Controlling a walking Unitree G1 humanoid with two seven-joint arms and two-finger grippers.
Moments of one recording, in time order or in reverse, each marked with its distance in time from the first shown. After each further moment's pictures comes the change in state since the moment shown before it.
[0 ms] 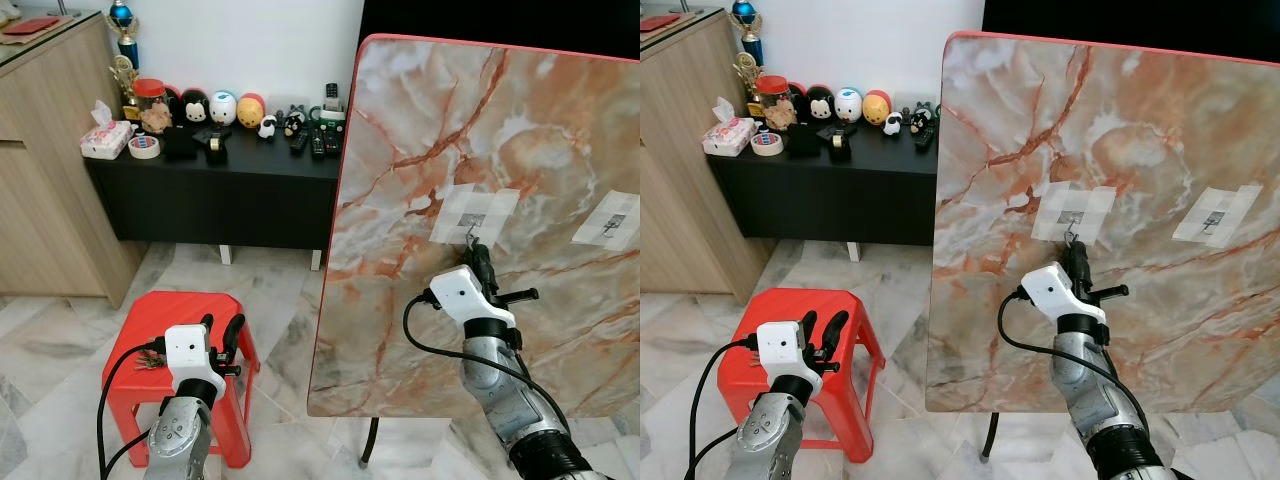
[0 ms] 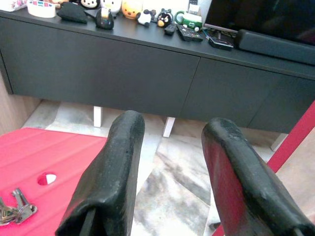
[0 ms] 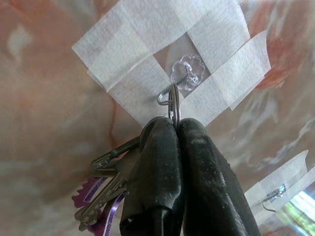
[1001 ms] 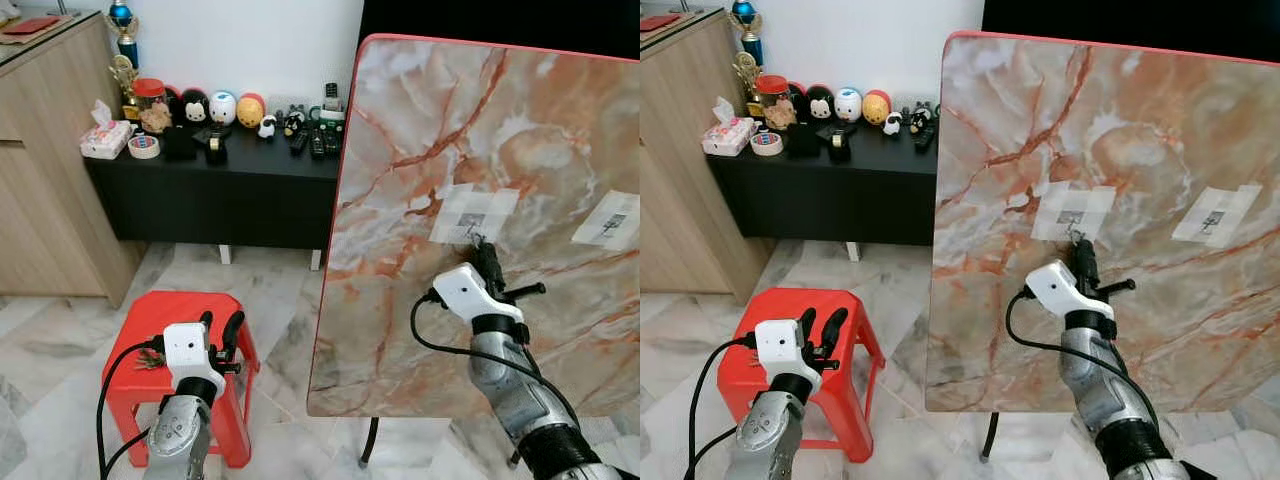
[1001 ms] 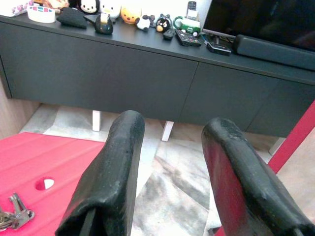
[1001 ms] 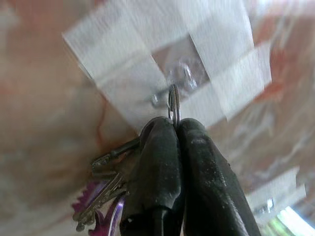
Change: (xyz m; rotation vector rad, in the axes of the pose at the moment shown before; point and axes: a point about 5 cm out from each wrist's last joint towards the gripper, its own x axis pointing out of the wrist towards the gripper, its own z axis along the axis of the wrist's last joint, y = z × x) left arm 0.000 -0.001 0.004 -0.004 -0.019 -0.001; right arm 0.009 -0.007 0.000 -0.093 -0.018 0.020
